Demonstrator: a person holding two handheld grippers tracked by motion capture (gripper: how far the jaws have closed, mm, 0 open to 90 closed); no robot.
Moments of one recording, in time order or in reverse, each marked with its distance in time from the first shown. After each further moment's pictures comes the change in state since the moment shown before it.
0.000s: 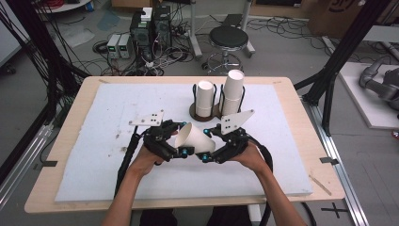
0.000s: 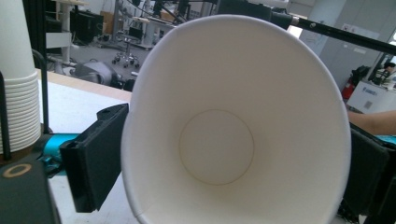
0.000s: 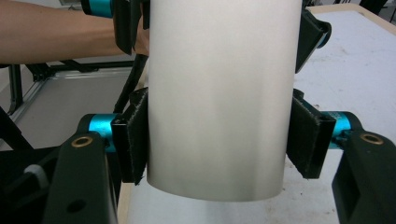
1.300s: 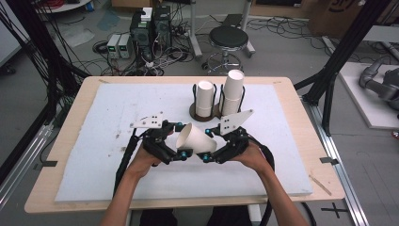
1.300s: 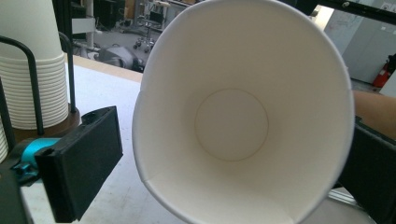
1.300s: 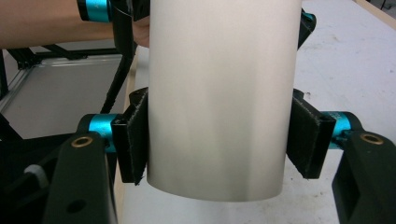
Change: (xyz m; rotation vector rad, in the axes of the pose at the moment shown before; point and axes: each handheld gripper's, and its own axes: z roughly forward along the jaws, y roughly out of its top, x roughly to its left) left arm -0.005 -0.001 -0.003 0.066 0.096 0.010; right arm 0.003 0.003 -0.002 0.061 -0.036 -0.007
